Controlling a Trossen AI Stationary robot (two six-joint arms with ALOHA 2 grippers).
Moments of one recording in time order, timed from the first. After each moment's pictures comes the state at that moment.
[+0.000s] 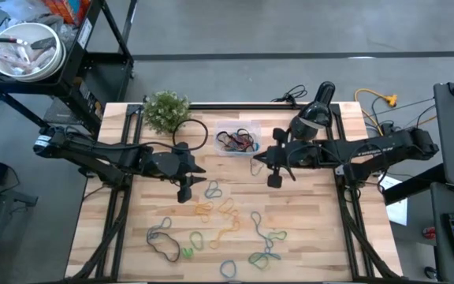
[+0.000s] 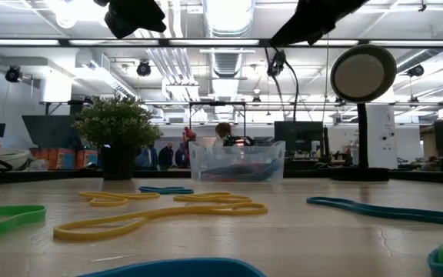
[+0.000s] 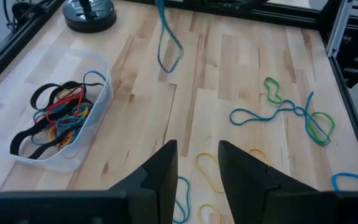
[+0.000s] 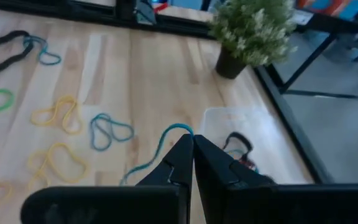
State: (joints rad) left arm -0.21 1.14 1.02 -0.48 -0.25 -0.30; right arm 0.08 1.22 0.93 -0.23 0.31 -0.06
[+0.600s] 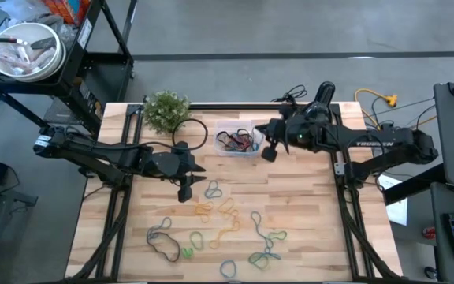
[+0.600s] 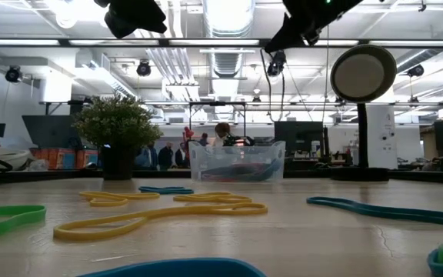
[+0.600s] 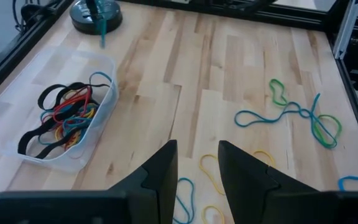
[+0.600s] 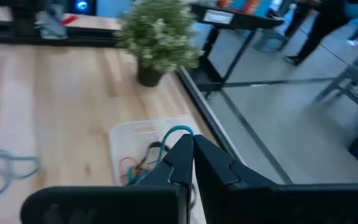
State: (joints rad) left arm -0.21 1.14 1.02 -0.48 -0.27 -0.30; right arm -0.13 1.23 0.99 -0.21 0.37 -0.11
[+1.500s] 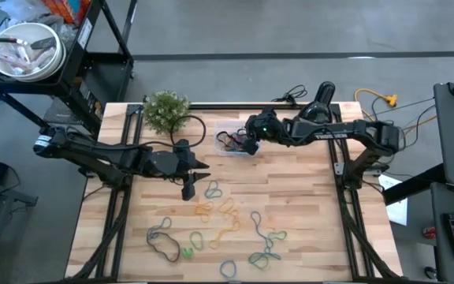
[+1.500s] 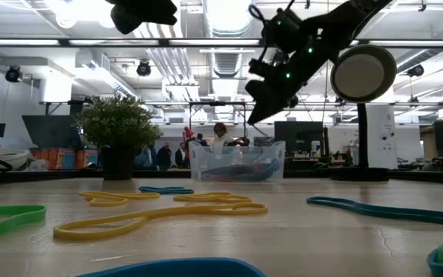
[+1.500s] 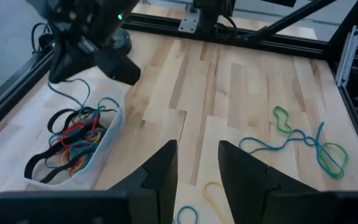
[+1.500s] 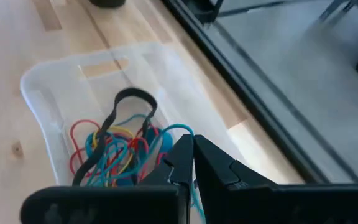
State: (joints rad) left arm -0.21 1.14 1.01 -0.37 -0.32 -0.28; right arm -0.31 1.63 0.99 -0.05 0.30 0.02
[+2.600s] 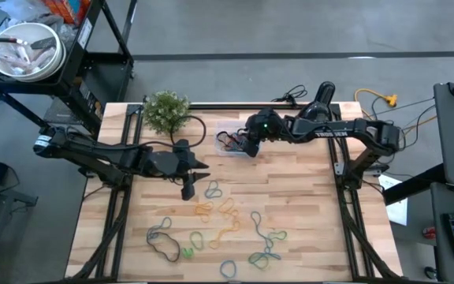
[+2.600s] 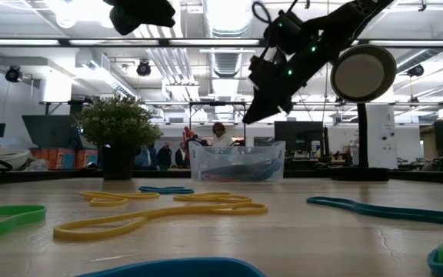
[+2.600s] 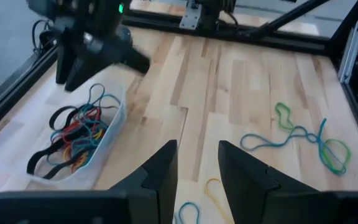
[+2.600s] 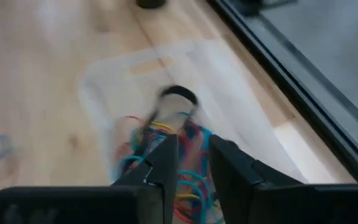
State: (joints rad) left arm -0.21 1.14 1.01 -0.39 -0.32 -0.28; right arm -0.34 1.61 0.99 -0.05 0.08 0.04
